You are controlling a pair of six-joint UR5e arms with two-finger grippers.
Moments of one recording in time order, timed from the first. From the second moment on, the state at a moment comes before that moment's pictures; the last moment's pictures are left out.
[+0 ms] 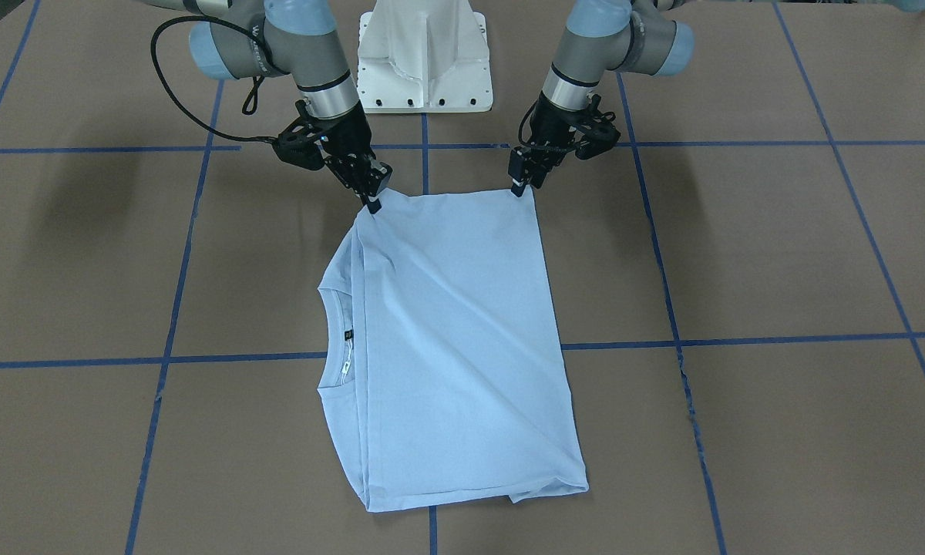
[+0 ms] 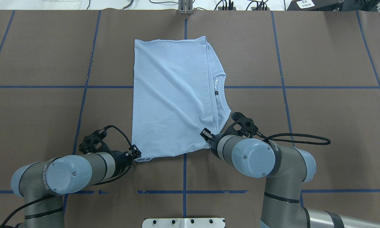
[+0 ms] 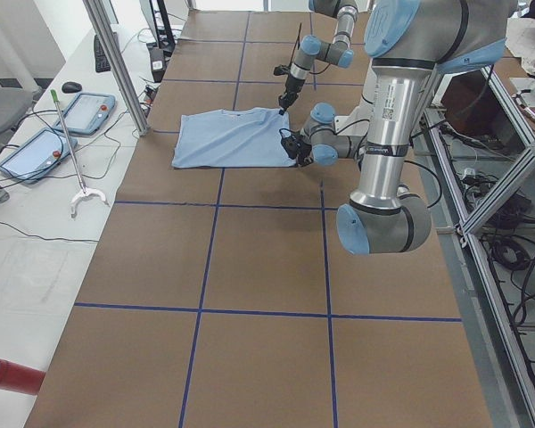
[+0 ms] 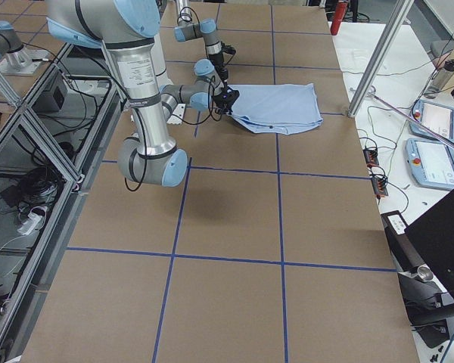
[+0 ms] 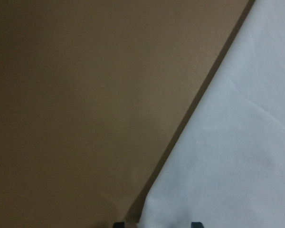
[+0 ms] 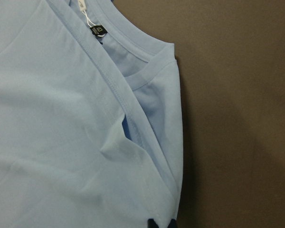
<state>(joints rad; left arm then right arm) -0.26 -1.81 -1.89 -2.07 -1.51 -2.06 0.29 -1.15 1.84 -1.23 1.46 2.03</state>
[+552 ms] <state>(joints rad) -0.26 -1.80 -1.97 -2.04 -1.51 -2.07 0.29 -1.18 1.88 -1.25 1.46 2.03</state>
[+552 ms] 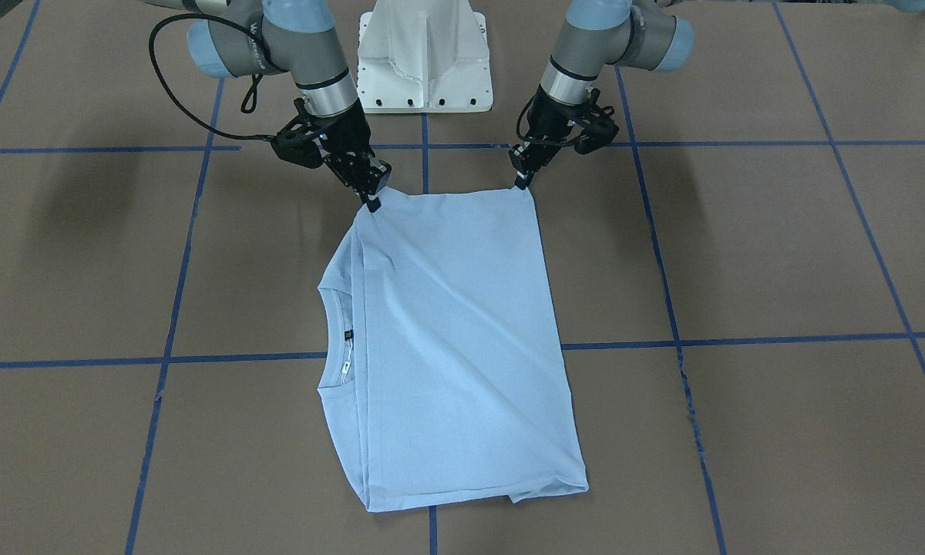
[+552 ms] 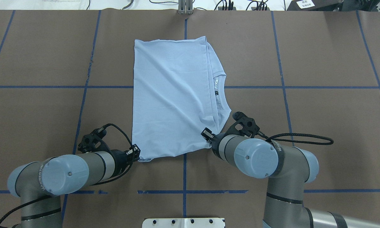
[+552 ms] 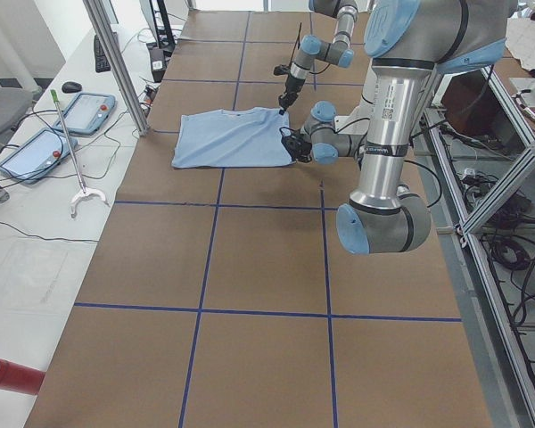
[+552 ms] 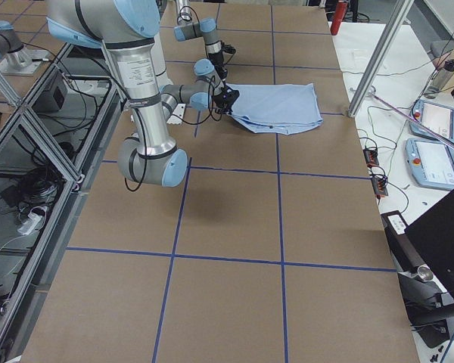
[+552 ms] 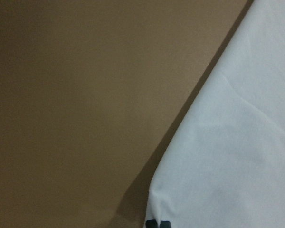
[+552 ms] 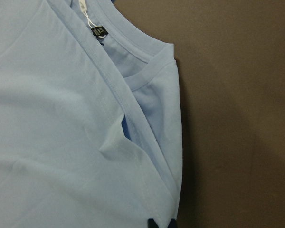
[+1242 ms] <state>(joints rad) -0.12 -1.81 -2.32 -1.80 -1.51 -2.20 0.14 -1.26 2.24 -1.50 1.43 2.14</state>
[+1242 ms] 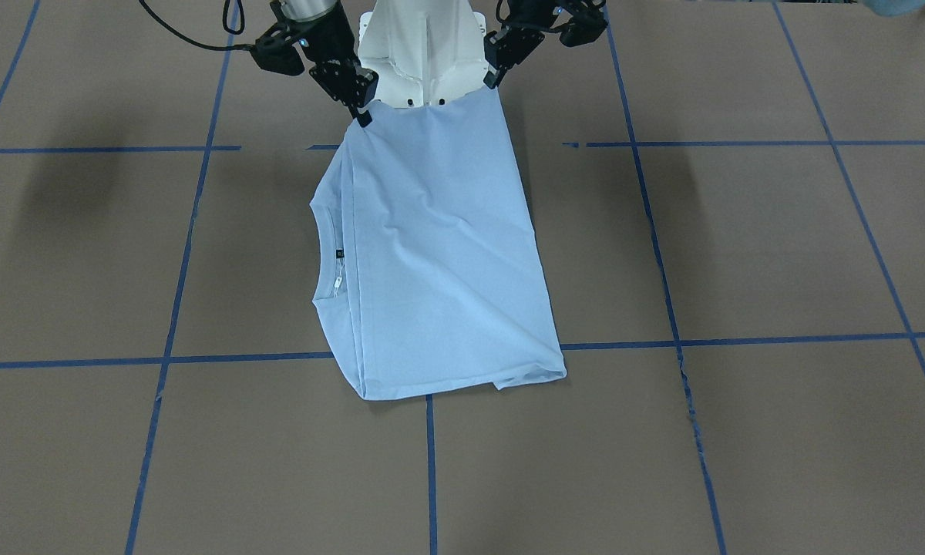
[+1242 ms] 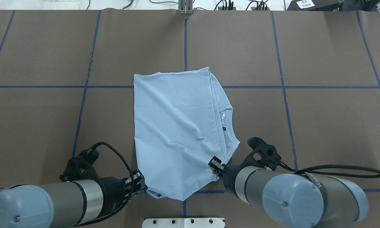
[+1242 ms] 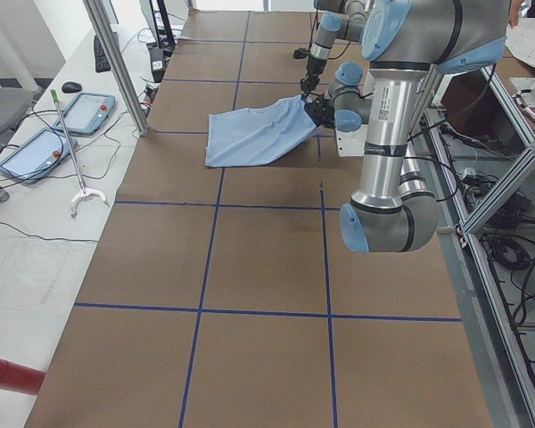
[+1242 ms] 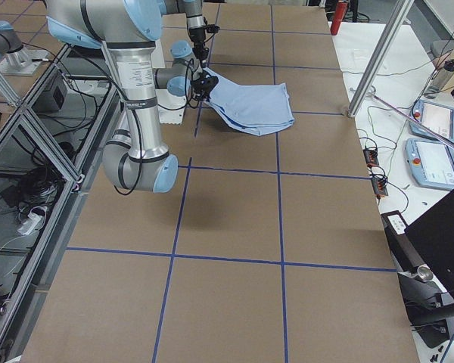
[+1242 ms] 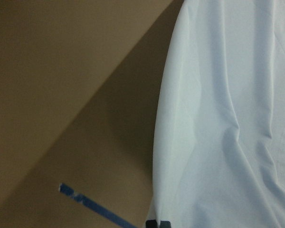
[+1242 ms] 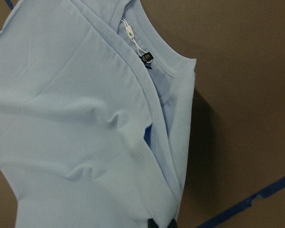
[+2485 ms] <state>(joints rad) -0.58 -1.99 -1.97 -1.85 -1.63 -1.74 0.53 -0.96 1.75 -1.35 1.60 2.00</state>
